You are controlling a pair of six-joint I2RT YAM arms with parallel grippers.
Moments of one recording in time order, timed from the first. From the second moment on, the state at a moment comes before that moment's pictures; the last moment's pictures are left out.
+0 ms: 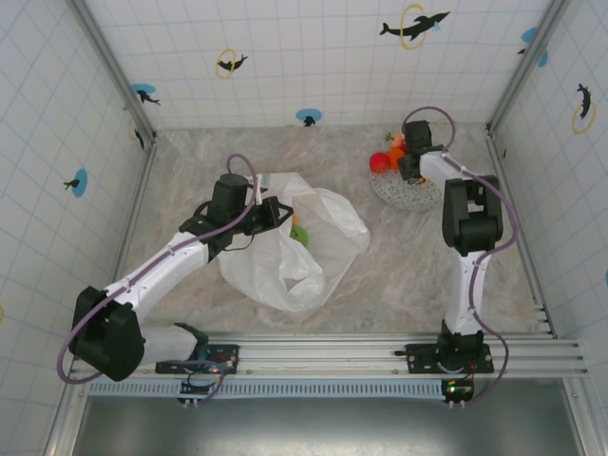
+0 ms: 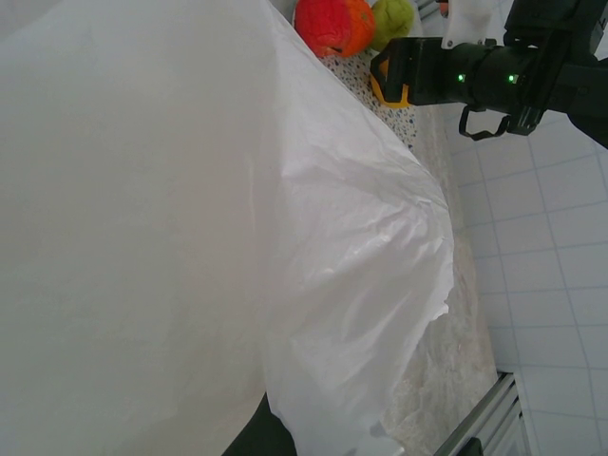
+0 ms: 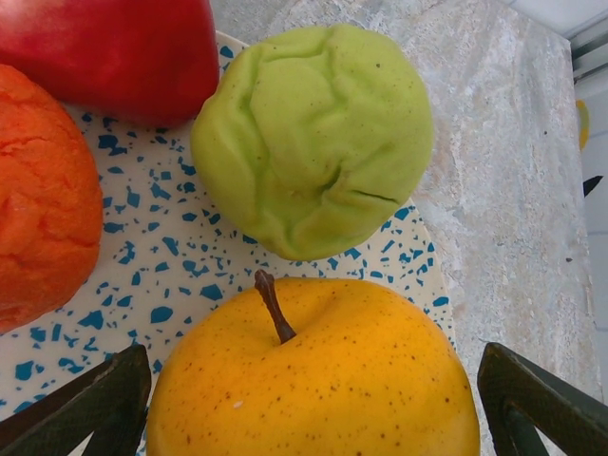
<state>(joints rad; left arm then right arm) -0.50 1.27 0.87 -0.21 0.44 -0.71 0.14 2.20 1.65 -0.38 0.44 -0.23</state>
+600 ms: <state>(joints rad) -0.50 1.27 0.87 -0.21 0.44 -0.71 0.13 2.23 1.67 -0.42 0.42 -0.23</state>
